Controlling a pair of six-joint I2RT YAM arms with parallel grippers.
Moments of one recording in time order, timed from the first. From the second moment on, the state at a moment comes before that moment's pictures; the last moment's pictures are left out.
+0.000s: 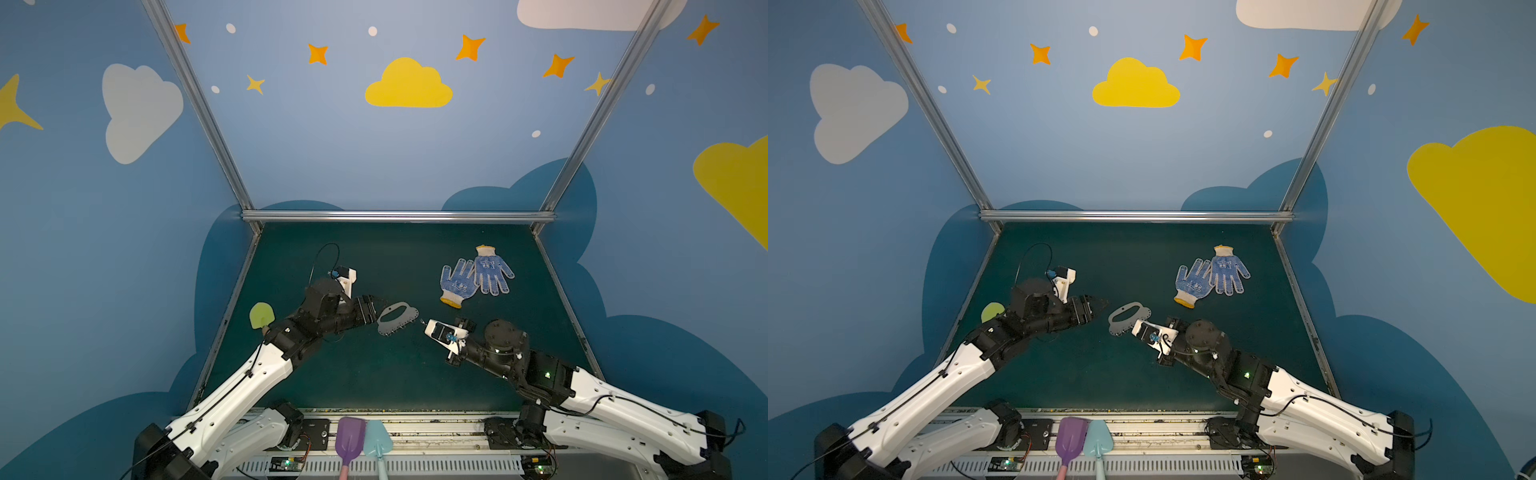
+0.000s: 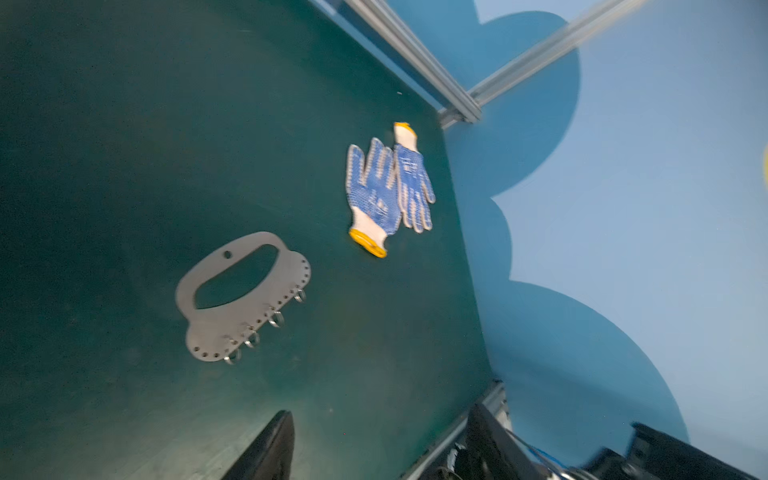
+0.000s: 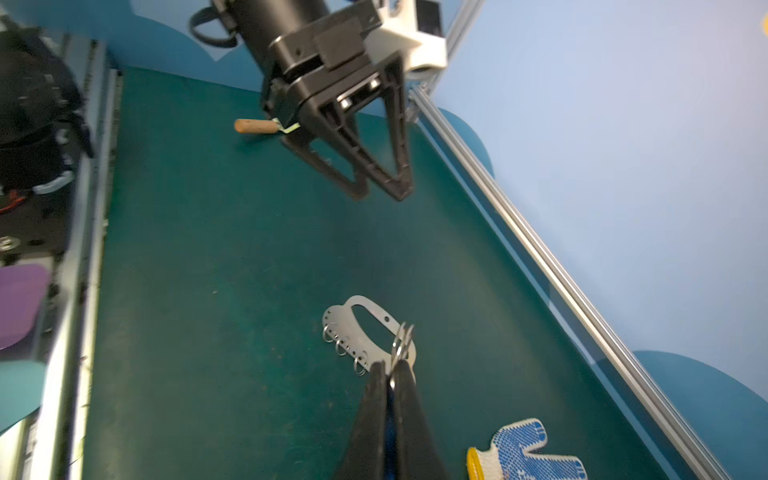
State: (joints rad) left arm -0.57 1.00 0.79 -0.34 0.23 -0.88; right arm 1.11 0.79 0.67 -0.16 0.19 -0.44
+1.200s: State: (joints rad) left arm -0.64 1.66 1.01 -0.36 0.23 -1.05; right arm 0.95 0.74 0.53 -0.21 0.29 -0.05
